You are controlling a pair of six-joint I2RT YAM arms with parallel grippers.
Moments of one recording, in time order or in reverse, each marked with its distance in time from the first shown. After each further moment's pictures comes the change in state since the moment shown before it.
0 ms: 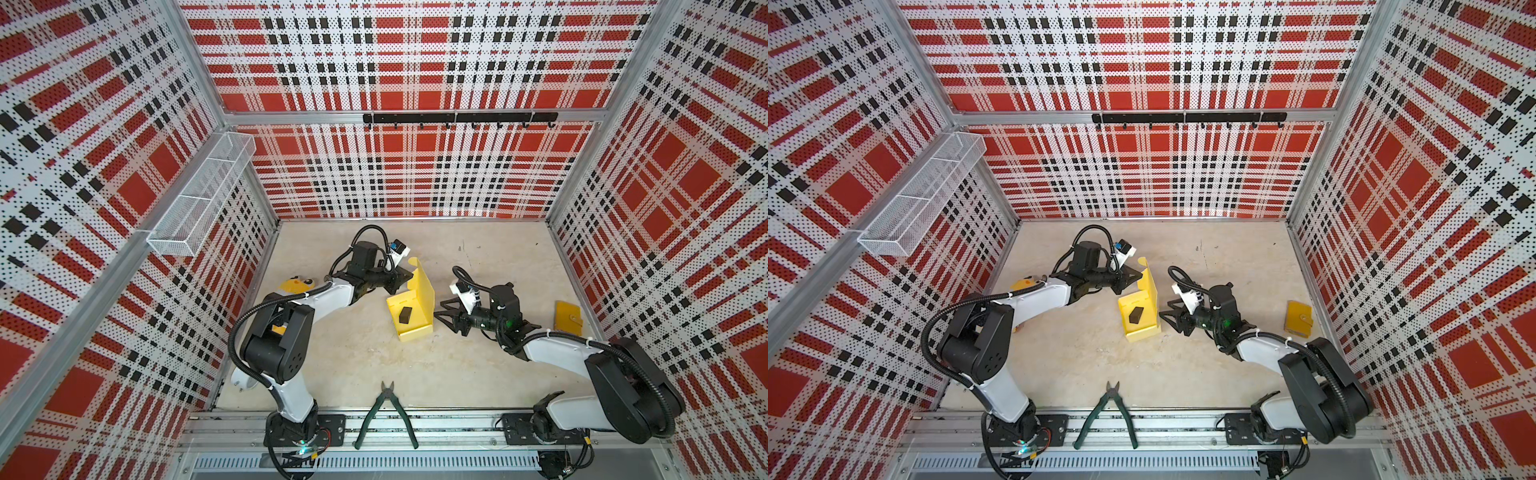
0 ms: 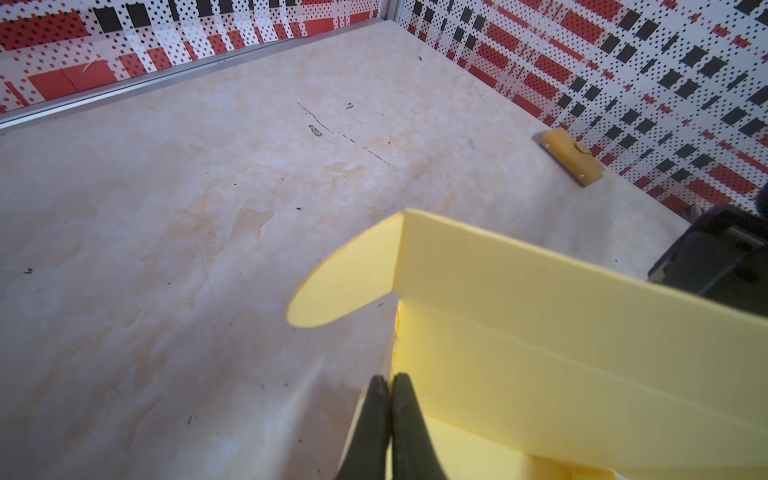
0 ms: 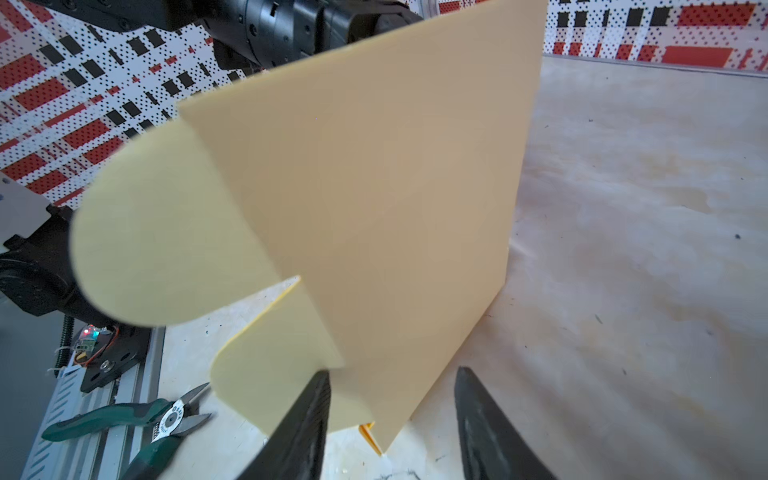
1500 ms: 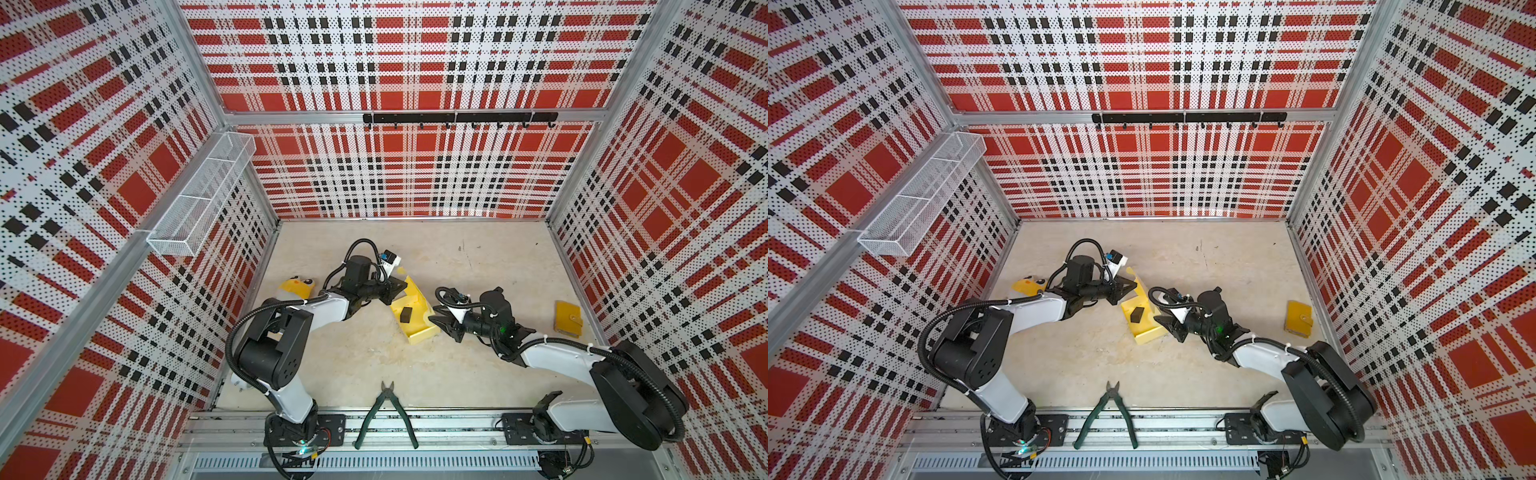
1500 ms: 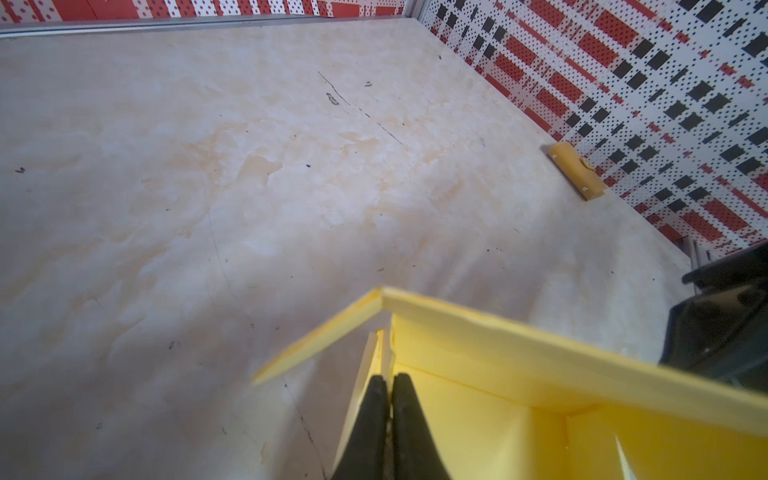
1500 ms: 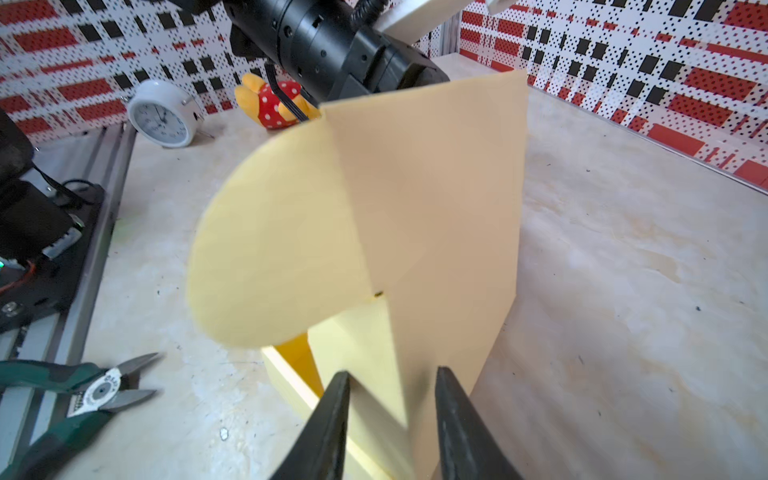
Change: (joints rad) left arm 0.013 -0.043 -0.214 0.227 -0.007 -0.159; right arm 0.123 -0.052 0.000 -0.089 0.200 -0.242
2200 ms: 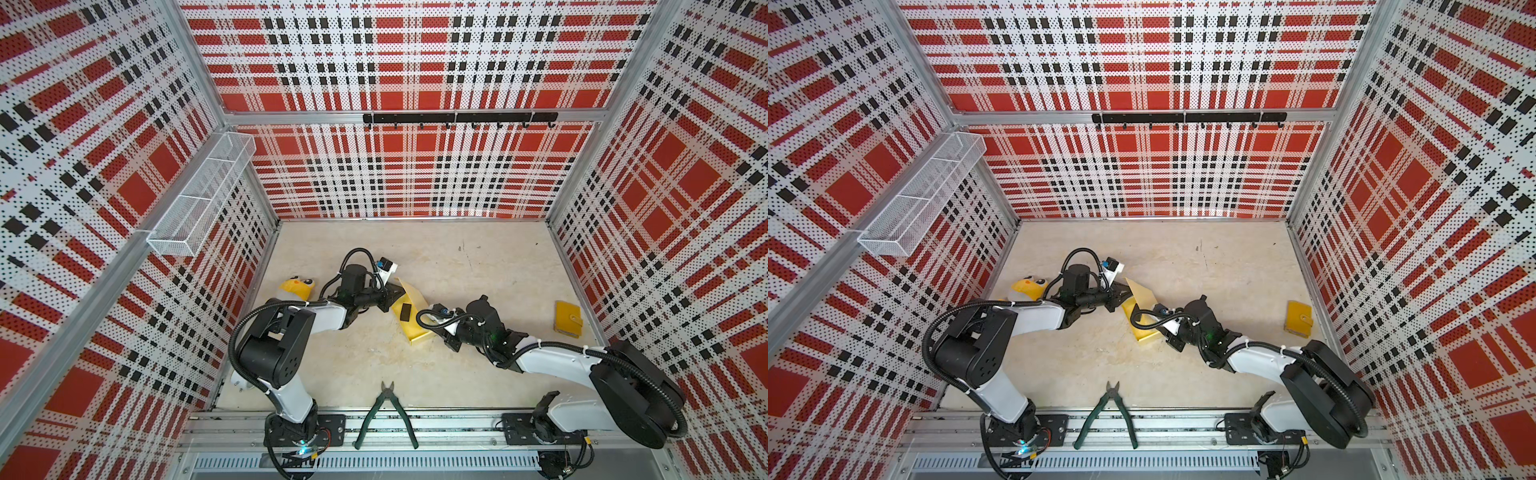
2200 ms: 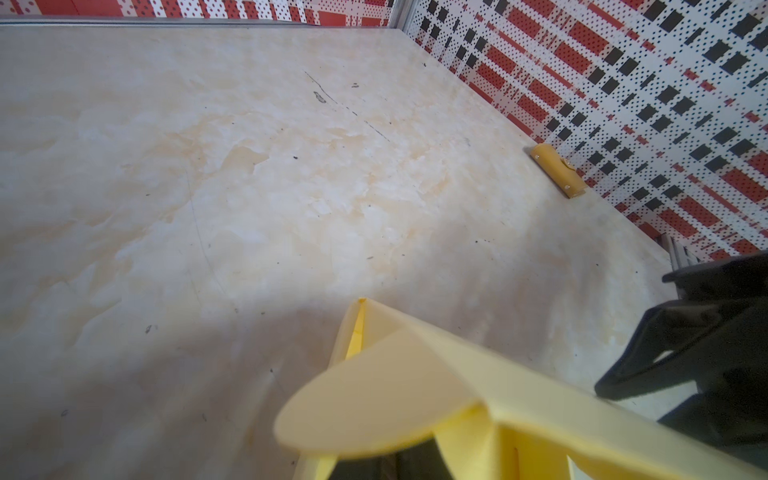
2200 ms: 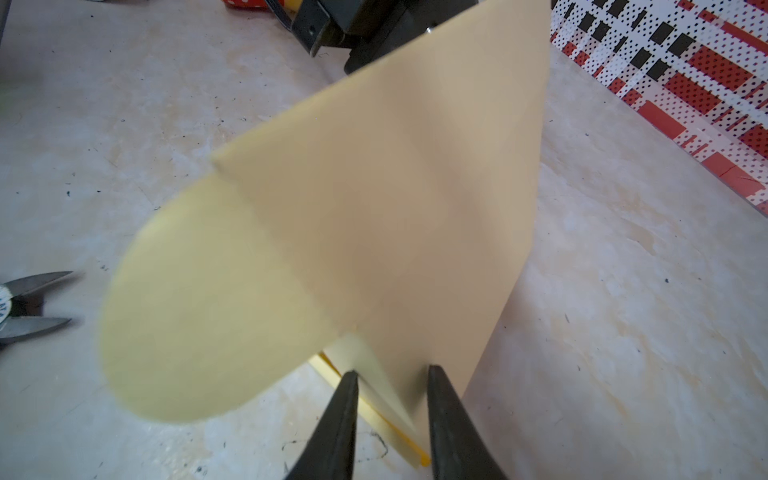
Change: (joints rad) left arm 0.021 0.010 -0.104 0.154 0.049 -0.012; right arm 0.114 0.022 0.000 -0.096 0.220 -0.159
